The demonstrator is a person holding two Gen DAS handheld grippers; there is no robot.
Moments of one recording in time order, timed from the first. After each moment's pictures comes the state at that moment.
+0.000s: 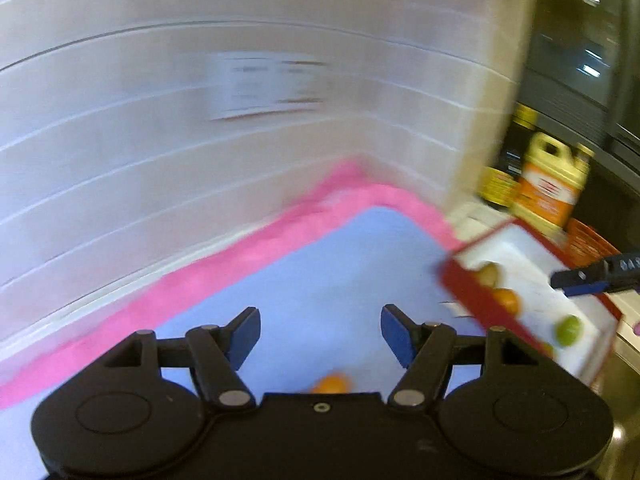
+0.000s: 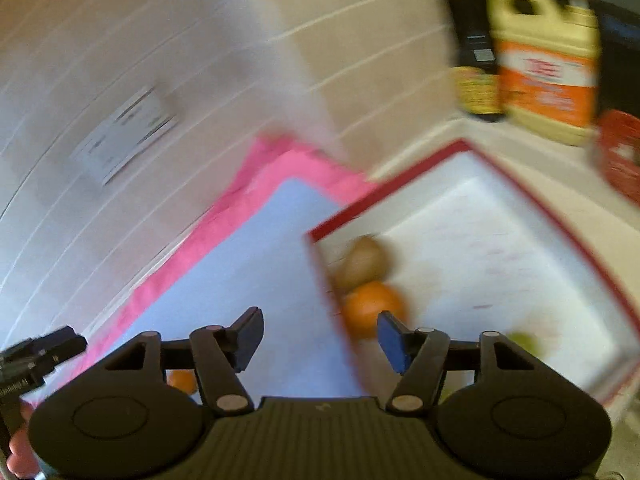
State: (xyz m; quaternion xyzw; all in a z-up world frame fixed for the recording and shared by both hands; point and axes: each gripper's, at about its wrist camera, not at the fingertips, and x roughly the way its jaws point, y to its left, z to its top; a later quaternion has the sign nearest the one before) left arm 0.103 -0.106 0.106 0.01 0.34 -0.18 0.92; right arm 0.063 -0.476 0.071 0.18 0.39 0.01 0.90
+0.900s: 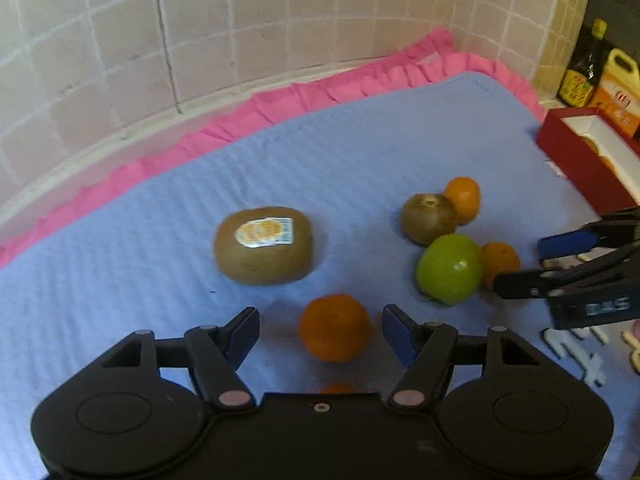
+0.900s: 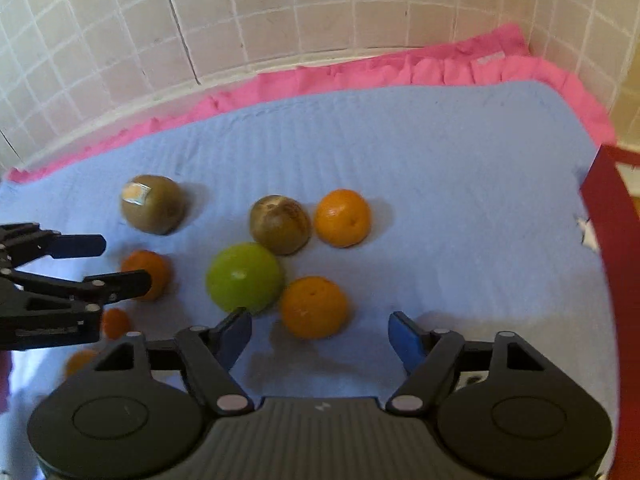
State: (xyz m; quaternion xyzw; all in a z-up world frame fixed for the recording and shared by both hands) left arm 0.064 -0.045 -0.017 0.03 0.45 -0.13 0.88; right arm 0.081 -0.237 -0.040 -0.07 0.48 0.11 0.87
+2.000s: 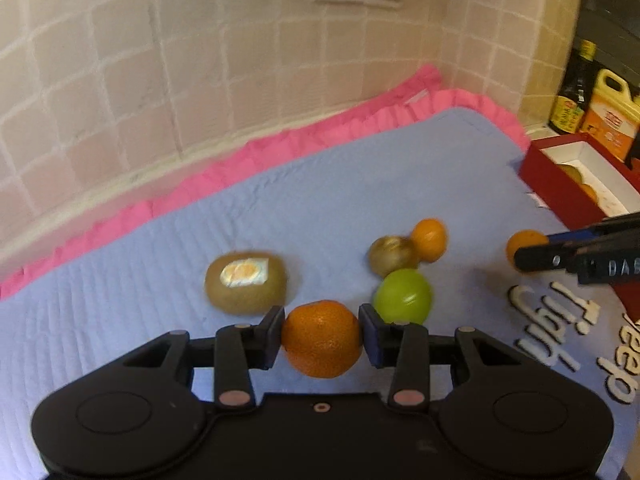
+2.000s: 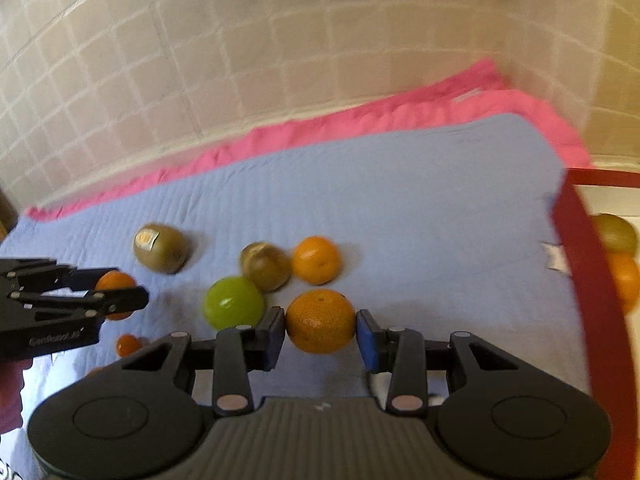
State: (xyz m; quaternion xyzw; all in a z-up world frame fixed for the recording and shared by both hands) left arm 0.046 -0.078 0.021 0.04 0.41 -0.11 0.91; right arm 0.065 -0.293 0.012 0.00 0.42 0.12 0.90
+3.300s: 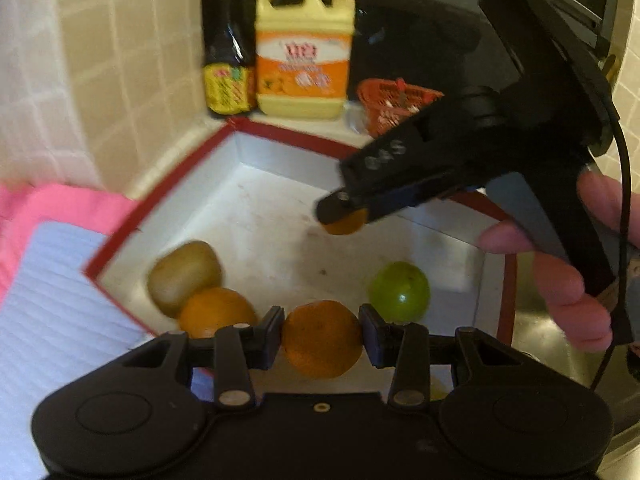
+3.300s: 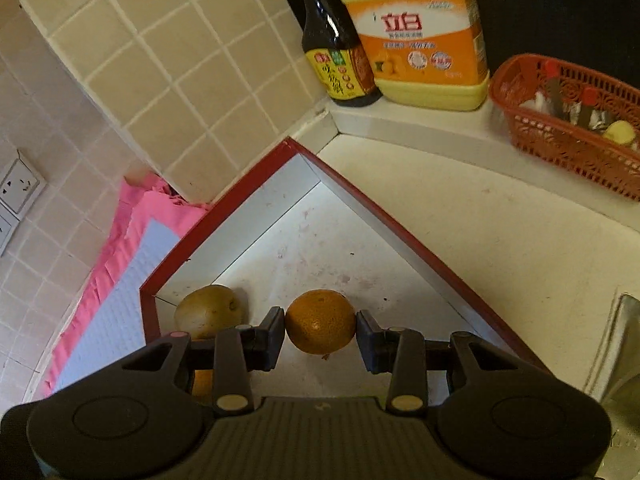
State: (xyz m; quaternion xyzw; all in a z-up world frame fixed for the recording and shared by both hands) left arm 0.102 -0.447 0.016 0.17 0.38 -0.48 0.78; right arm 0.080 -0.627 0.007 0.25 0.38 -0.12 0.88
